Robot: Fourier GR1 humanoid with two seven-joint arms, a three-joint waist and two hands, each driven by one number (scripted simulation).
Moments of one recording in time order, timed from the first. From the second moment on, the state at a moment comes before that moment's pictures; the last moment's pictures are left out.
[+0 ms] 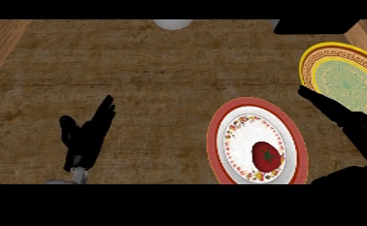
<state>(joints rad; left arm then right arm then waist) 0.00 0.23 -0.22 -1.45 0.25 0.18 0.16 0.03 -0.73 0.15 -1.95 0.21 0.23 0.19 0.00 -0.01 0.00</state>
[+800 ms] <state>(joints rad) 0.01 0.19 -0.19 -1.47 0.20 0.16 0.20 0.06 -0.53 0.29 -1.94 0.45 0.30 0.28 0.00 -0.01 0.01</state>
